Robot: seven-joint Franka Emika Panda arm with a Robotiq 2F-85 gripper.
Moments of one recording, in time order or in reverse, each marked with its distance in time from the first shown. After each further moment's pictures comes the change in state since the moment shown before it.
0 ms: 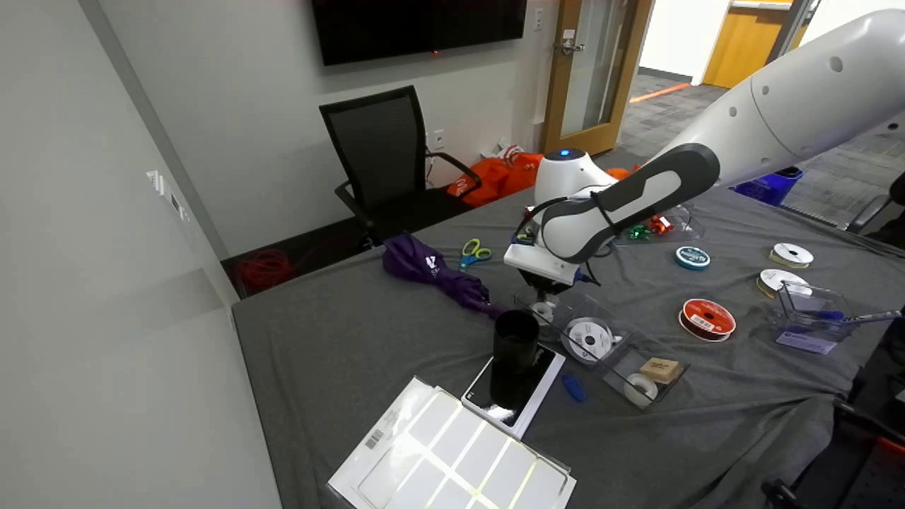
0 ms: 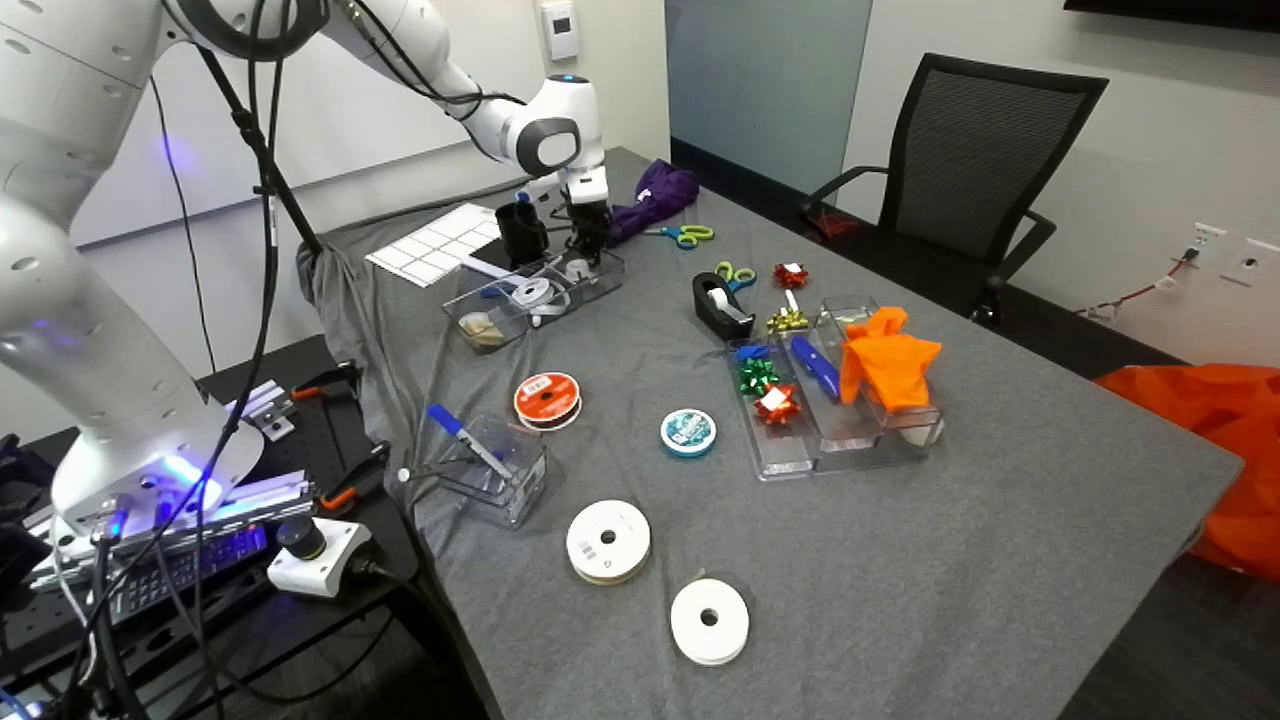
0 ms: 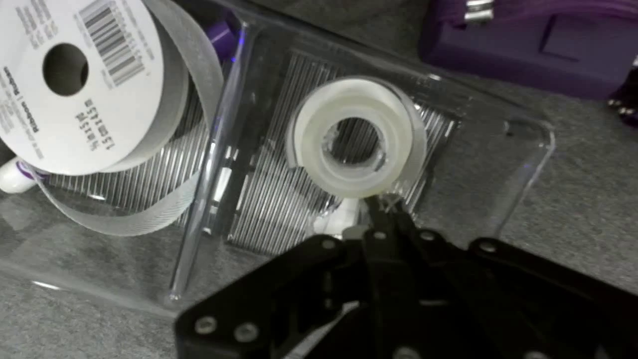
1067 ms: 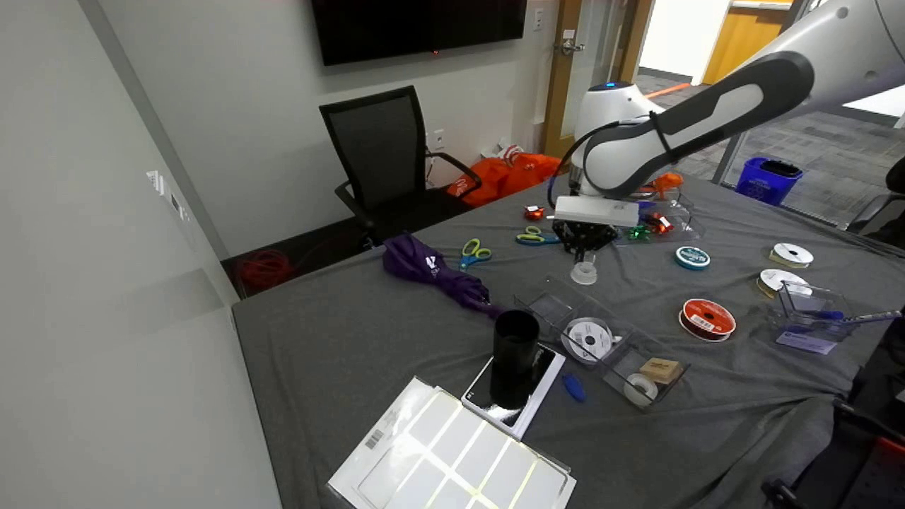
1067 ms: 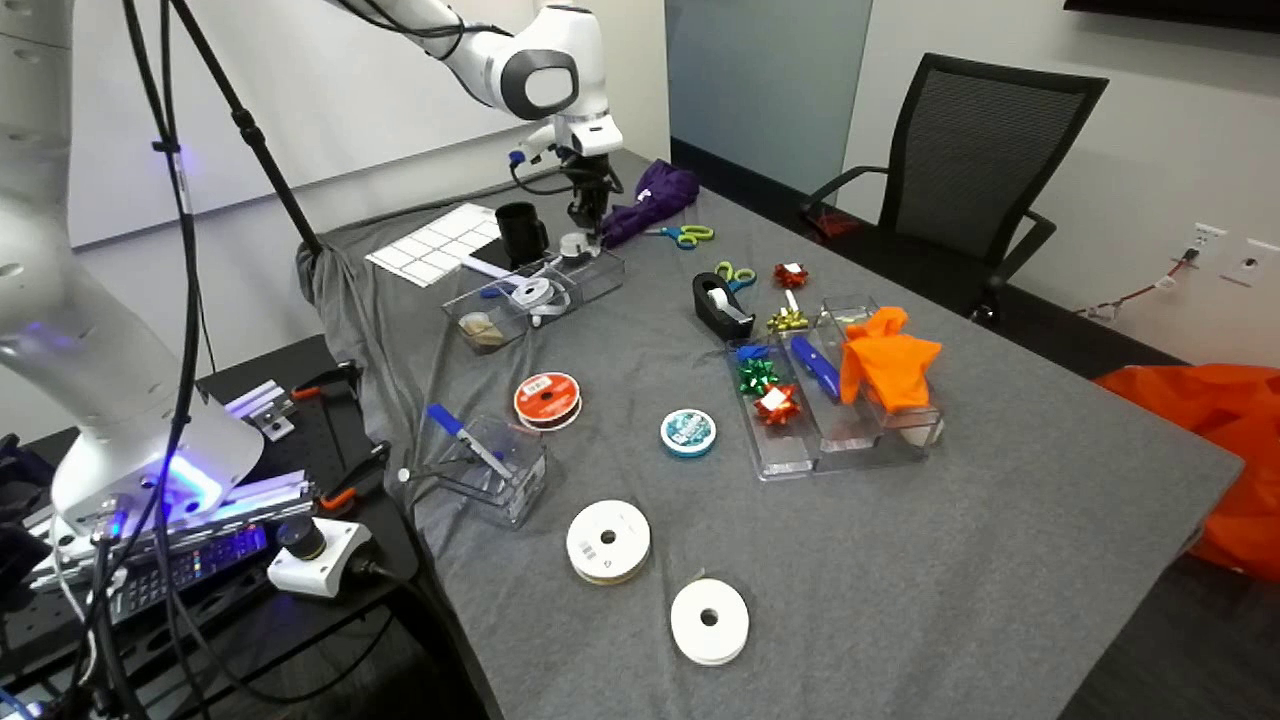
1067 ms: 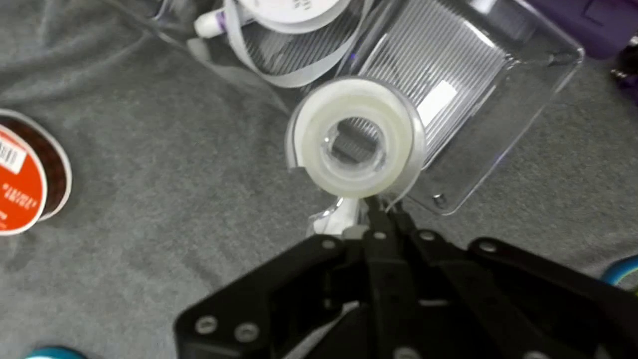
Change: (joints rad) arm -0.089 -0.265 -0.007 -0.157 -0.027 -0.141 -0.326
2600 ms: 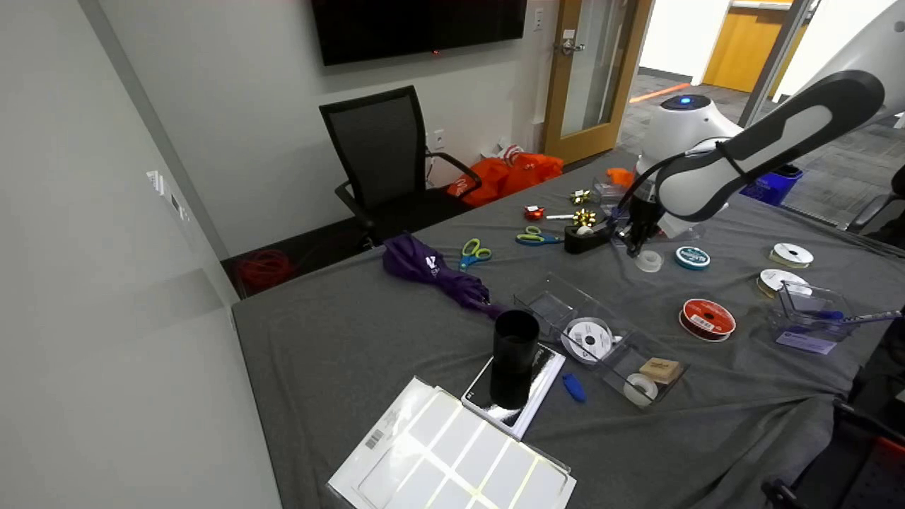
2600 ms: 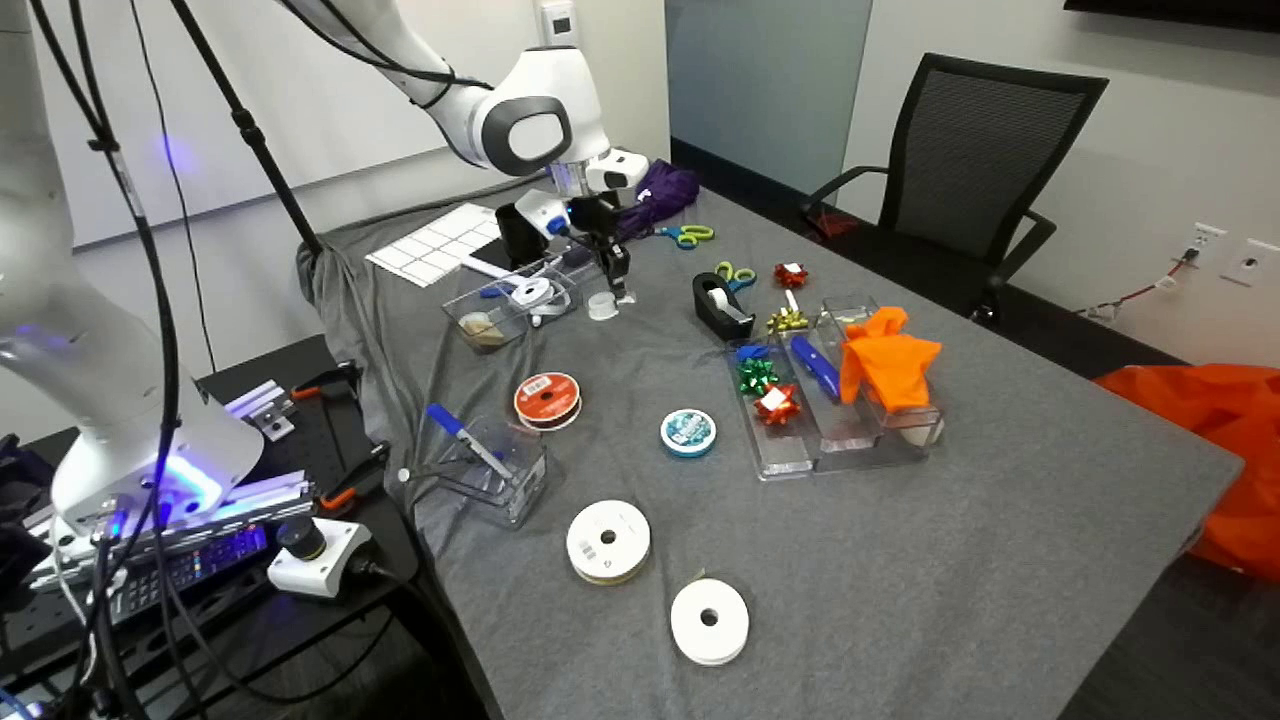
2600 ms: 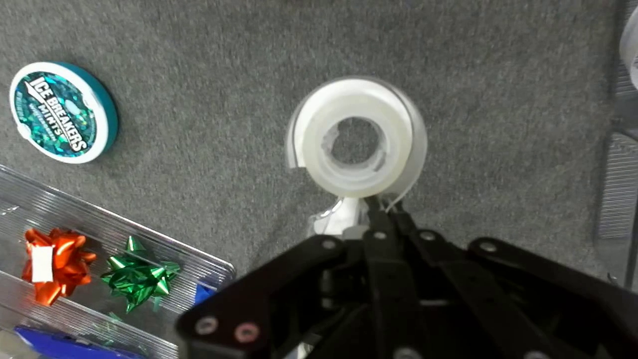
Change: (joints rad) arm -0.100 -0.113 -0.081 -0.300 -0.196 0.308 -0.799
